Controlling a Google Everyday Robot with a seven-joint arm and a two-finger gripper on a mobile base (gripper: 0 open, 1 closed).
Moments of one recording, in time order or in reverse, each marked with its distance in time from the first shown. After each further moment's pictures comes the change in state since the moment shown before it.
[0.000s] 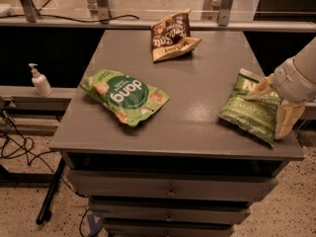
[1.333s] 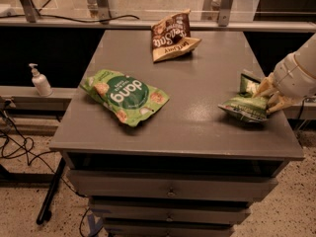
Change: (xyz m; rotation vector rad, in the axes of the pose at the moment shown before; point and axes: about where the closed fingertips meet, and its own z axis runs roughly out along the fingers) arm -0.002 -0.004 -0.010 0.002 0.002 0.003
